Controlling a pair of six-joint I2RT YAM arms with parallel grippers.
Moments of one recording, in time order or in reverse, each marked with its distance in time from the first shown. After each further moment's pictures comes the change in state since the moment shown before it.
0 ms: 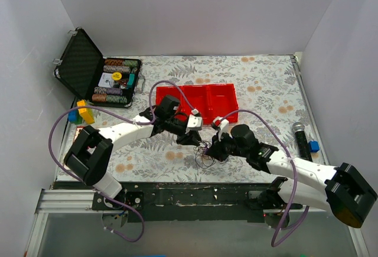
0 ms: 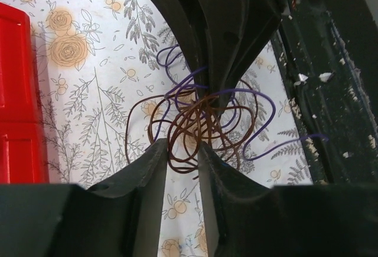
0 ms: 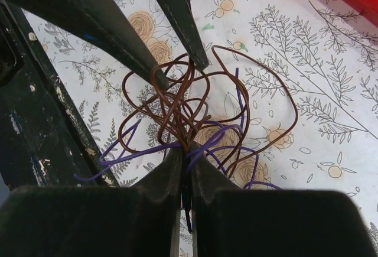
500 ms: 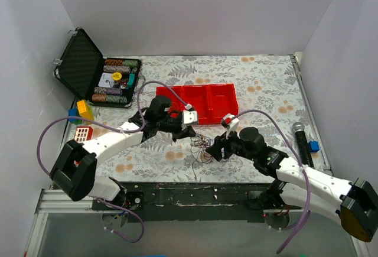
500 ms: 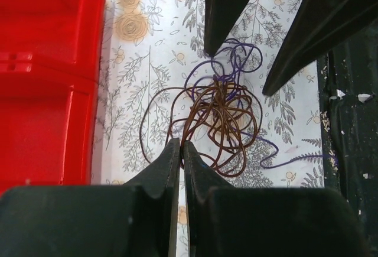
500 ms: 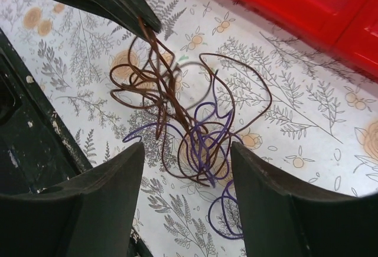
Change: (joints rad) left arm 0.014 -0.143 -0.070 0.077 -0.195 -0.144; right arm -0.001 -0.132 -0.022 -0.018 0.115 0.037
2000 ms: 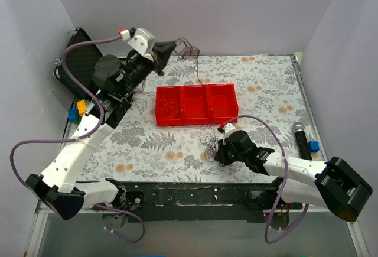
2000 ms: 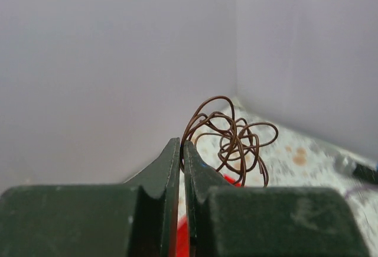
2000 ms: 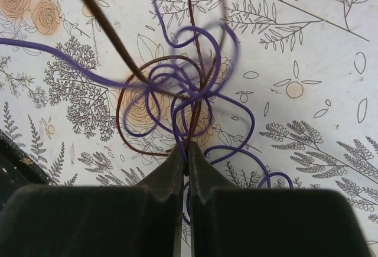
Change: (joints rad) left arm 0.105 -0.234 0.492 0.161 -0.483 -0.450; right arm -0.006 0.212 -0.061 -0.019 0.077 0.115
